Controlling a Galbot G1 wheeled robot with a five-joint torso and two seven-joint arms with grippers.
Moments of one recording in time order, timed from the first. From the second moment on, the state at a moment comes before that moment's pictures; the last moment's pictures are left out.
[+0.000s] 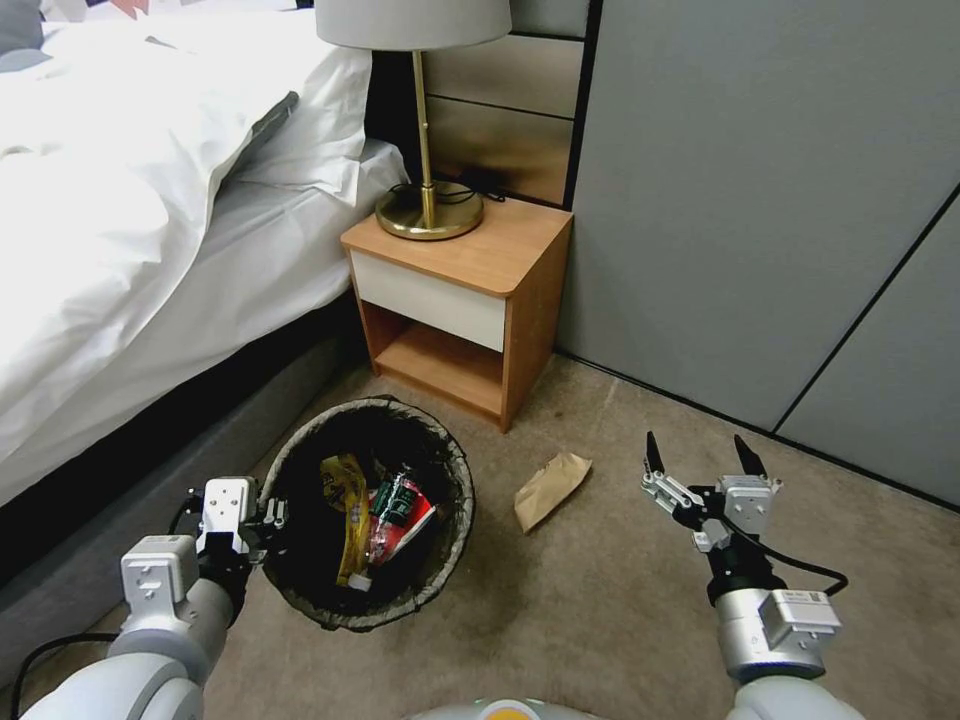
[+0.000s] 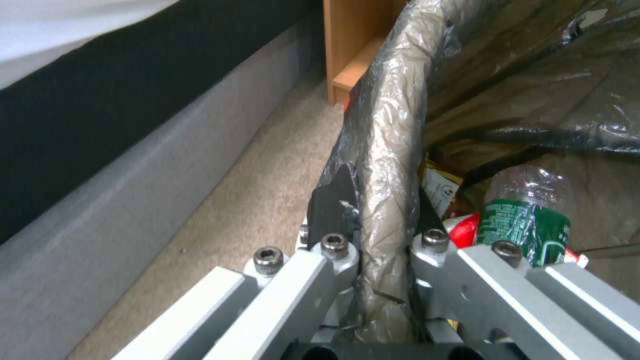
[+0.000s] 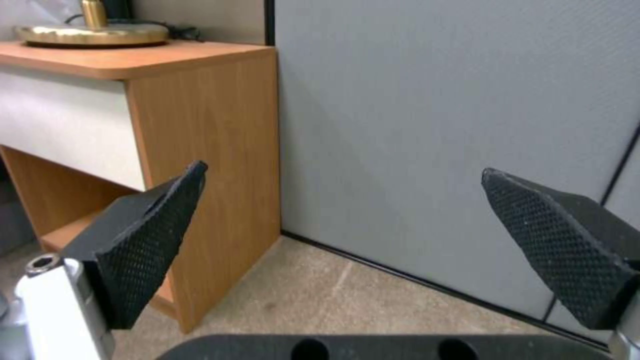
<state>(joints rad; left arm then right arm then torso) 1.79 -1.43 -0.79 -2.50 -0.23 0.70 0.02 -1.79 1.43 0.49 2.30 0.05 -0.02 0.18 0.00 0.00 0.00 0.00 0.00</state>
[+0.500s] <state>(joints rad) 1.79 -1.43 -0.79 -2.50 -0.22 0.69 0.02 -1.77 1.42 0.49 2.28 0.06 -0.05 0.18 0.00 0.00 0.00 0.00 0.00</state>
